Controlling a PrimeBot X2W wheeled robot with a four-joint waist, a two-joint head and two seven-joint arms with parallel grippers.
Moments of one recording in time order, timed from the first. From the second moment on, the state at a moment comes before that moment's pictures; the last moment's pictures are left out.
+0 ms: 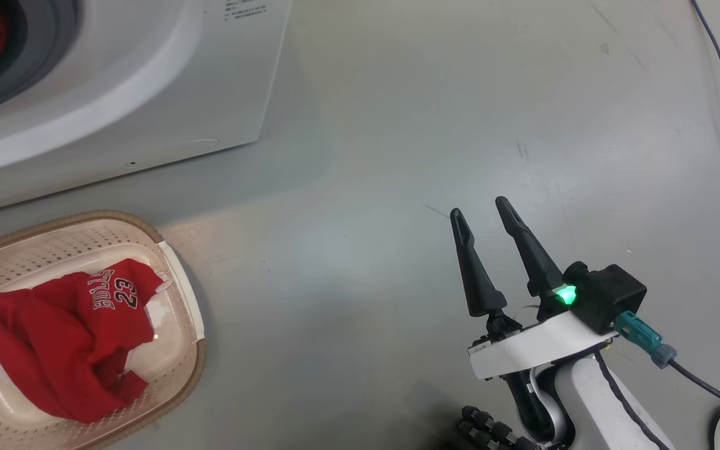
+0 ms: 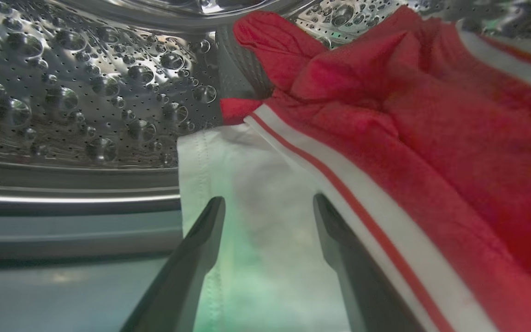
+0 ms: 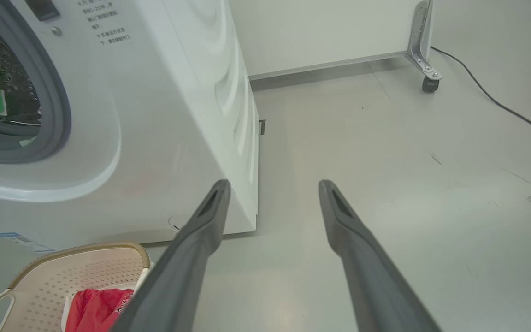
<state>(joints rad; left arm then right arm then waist) -0.99 0.33 -0.06 0.66 -0.34 0.03 0.47 -0.16 -0.04 0.42 0.04 0.46 0.03 -0.25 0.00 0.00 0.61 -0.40</state>
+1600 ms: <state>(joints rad) -1.09 0.29 -0.04 0.85 -0.37 0.03 0.45 -0.22 -0.04 0.42 0.04 0.48 0.00 -0.25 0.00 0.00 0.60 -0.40</state>
